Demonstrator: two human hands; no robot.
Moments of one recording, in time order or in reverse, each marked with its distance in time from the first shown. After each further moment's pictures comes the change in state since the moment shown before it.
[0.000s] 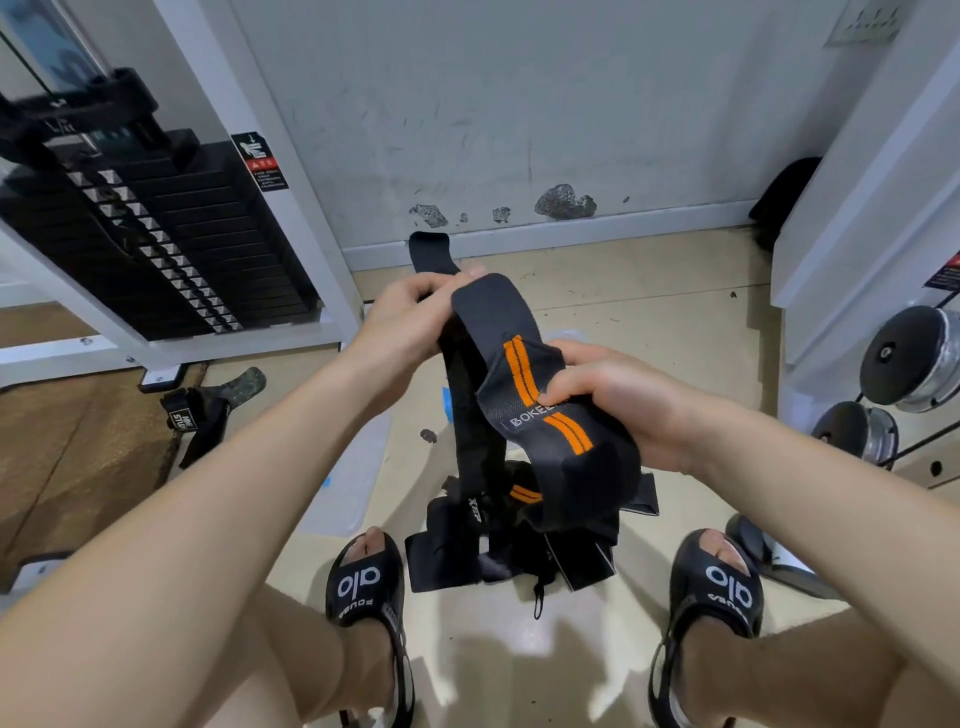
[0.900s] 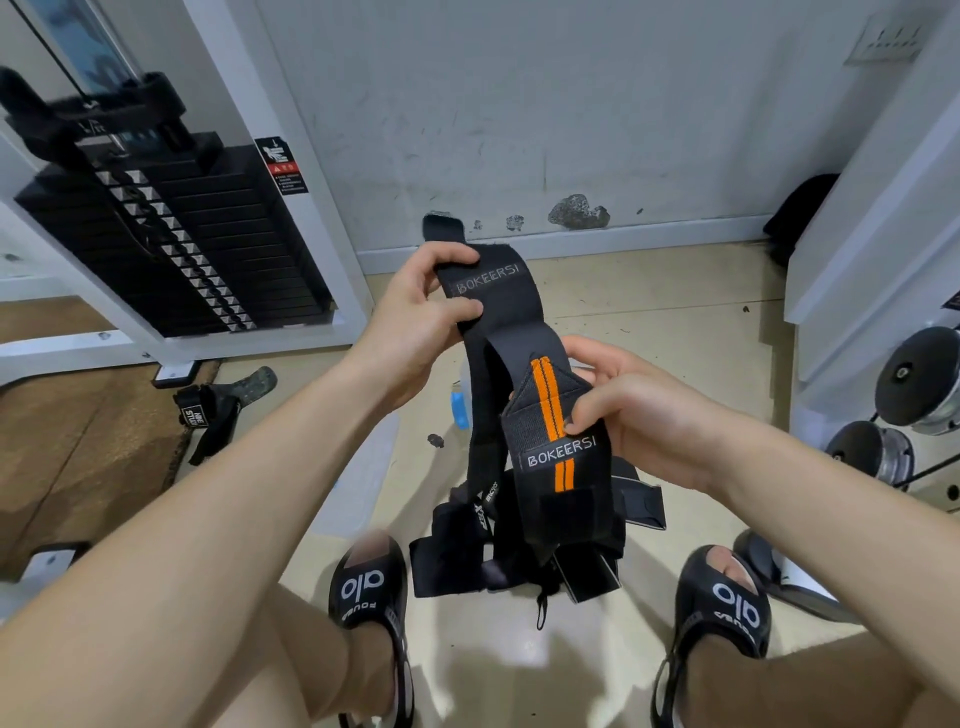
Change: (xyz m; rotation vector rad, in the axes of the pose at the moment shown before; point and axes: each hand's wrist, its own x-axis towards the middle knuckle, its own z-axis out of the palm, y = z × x) left_hand -0.006 0.007 -0.006 -0.204 -0.010 0.134; right_hand -0.005 0.000 -0.003 0.041 -0.071 -0.111
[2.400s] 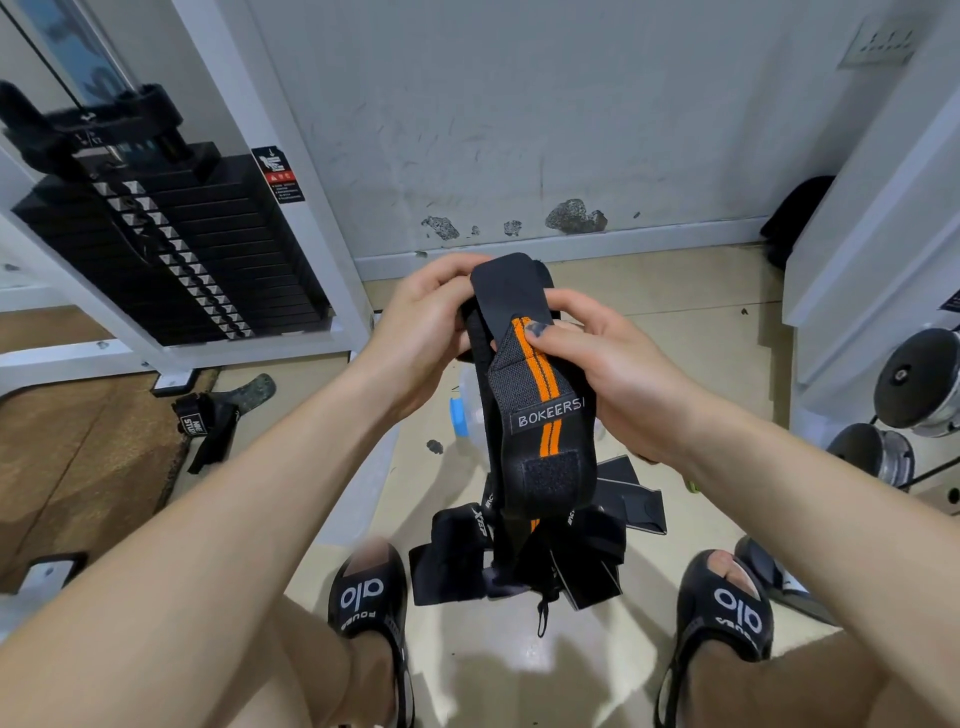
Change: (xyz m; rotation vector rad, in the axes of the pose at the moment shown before) left_hand -0.004 0.013 0.017 -0.022 -0.029 -0.028; right_hand 0.017 -0.020 0.017 0.026 0.197 -0.249
